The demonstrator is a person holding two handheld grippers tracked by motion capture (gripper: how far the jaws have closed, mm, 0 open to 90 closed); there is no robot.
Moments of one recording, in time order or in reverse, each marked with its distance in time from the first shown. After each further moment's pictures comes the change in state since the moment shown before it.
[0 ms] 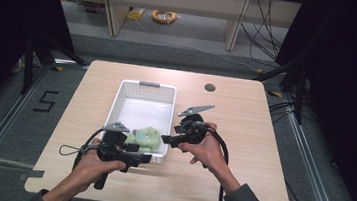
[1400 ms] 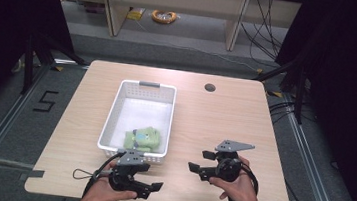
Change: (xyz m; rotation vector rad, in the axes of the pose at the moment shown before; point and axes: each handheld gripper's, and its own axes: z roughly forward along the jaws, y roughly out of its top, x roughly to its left) left arm -0.031 -0.051 0.032 -0.005 -0.040 0.182; right arm -0.011 -0.108 -0.052 -0.142 0.009 0.084
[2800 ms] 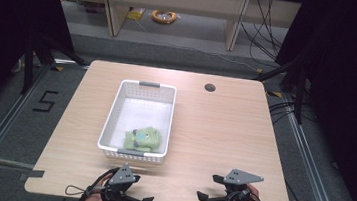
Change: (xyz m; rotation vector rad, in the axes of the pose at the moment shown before) left arm 0.000 -0.049 0.001 0.010 0.060 0.038; right arm 0.009 -0.076 -0.019 0.022 -0.028 -0.022
